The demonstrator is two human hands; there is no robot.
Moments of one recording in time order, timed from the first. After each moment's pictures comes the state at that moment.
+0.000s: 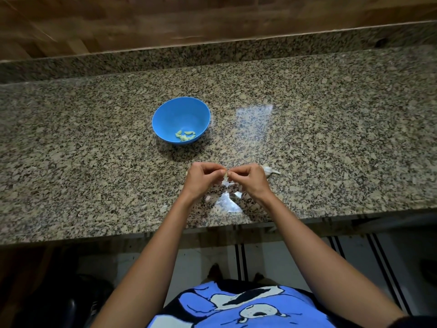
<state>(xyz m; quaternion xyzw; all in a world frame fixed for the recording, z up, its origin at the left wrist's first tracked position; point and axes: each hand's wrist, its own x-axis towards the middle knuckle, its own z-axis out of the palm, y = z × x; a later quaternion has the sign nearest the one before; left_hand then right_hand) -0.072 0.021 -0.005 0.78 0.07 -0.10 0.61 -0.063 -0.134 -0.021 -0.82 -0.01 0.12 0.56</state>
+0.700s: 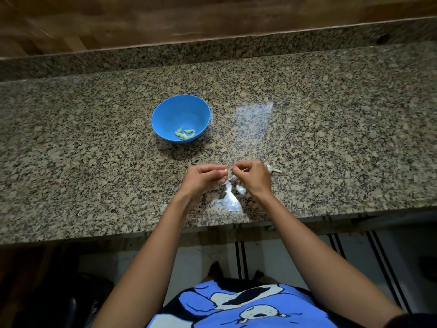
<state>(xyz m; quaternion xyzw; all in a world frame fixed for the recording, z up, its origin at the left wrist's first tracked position) -0.076 0.026 -0.001 0.60 0.17 -0.18 0.76 -0.062 -0.126 -0.021 -0.87 0.07 0.06 0.49</state>
